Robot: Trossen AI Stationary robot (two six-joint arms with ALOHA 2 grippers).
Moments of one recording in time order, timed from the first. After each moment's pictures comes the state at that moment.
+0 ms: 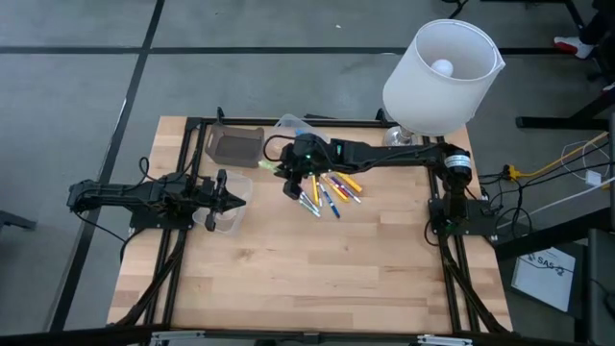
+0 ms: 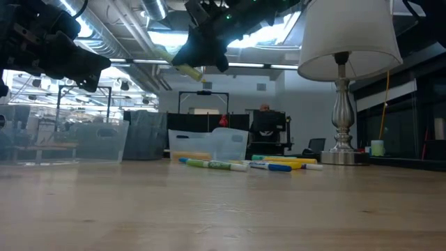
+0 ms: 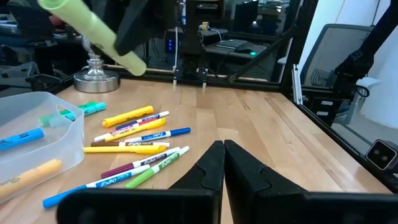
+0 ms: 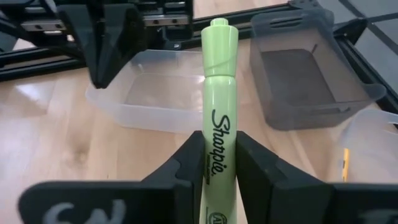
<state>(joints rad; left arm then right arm) 0.03 0.10 0.01 0.03 0.08 -0.12 -0.13 1.90 1.62 -0.26 0.00 0.08</state>
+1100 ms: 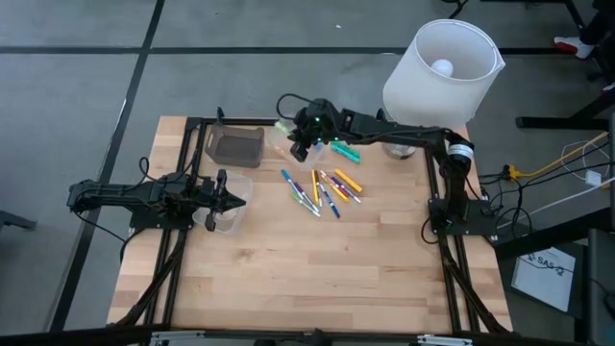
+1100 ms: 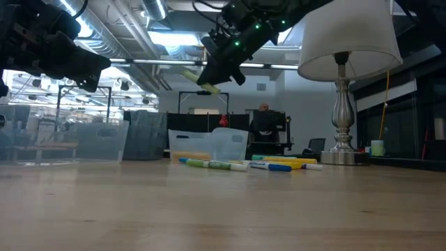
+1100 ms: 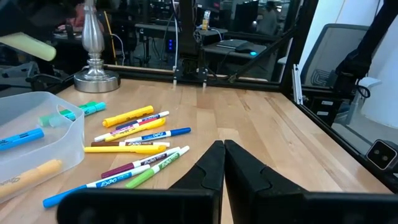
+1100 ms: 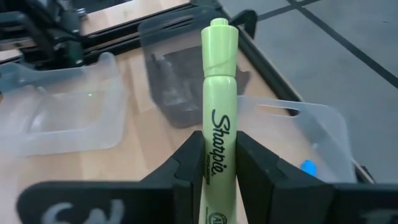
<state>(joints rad) 0.03 0.10 0.01 0.03 0.08 -0.12 -0.36 1.89 1.62 -0.28 0.00 0.07</state>
